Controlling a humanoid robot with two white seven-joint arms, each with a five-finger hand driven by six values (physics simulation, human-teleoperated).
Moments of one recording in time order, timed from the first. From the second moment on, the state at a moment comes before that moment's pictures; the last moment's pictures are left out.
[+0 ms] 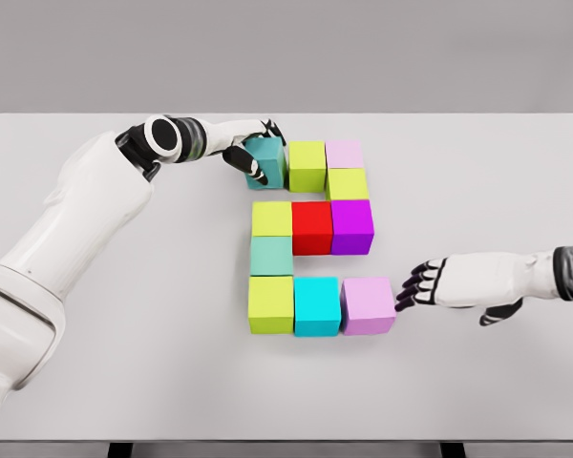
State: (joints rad) left arm -0.98 0.17 -0.77 -0.83 -0.18 0.18 -0.61; right arm -0.58 -1.08 0.85 -1.73 0.31 -0.61 0.61
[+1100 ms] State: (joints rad) left arm -1.00 0.17 -0.75 -0.81 -0.18 0.19 -0.61; right arm -0.54 -1.11 0.78 -1.75 0.20 -0.61 0.61
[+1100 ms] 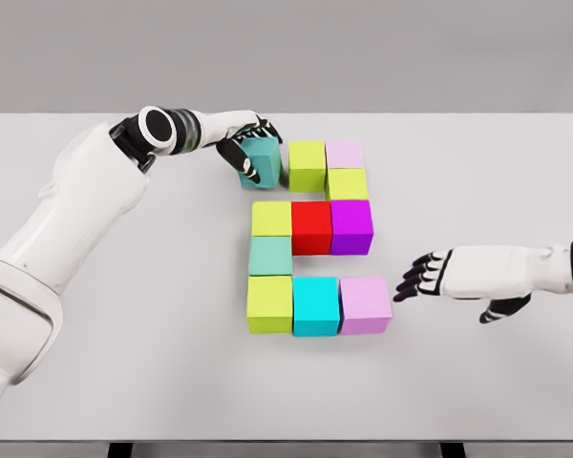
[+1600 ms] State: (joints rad) left arm -1.01 0.17 -0.75 -0.81 -0.19 0.19 -0.61; right arm -0.54 -1.10 0.81 -1.75 0.31 -0.61 0.61
